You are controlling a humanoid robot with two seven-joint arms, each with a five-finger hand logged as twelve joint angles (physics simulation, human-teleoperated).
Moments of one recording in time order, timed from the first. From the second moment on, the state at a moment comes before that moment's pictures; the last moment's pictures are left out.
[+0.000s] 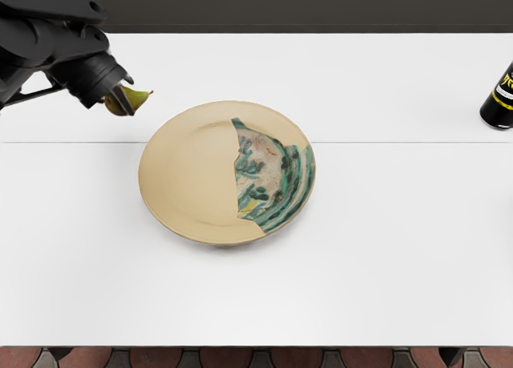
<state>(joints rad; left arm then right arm) -1.90 0.25 0.82 -1.15 -0.19 0.44 0.61 -0.02 0.00 -0.06 0.14 0.04 0.06 -0.09</state>
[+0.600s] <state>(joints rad) -1.99 0.24 0.73 -1.31 -0.22 0.46 0.61 -0.02 0.00 -0.06 0.14 0.04 0.06 -0.09</state>
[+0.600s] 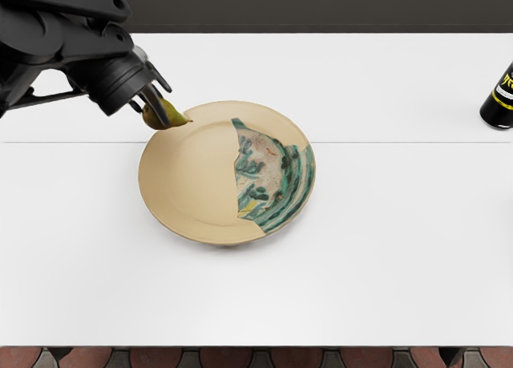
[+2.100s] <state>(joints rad) -1.96 0.28 0.57 -1.43 -0.21 0.48 0.61 -0.02 0.00 -0.06 0.14 0.04 0.06 -0.09</state>
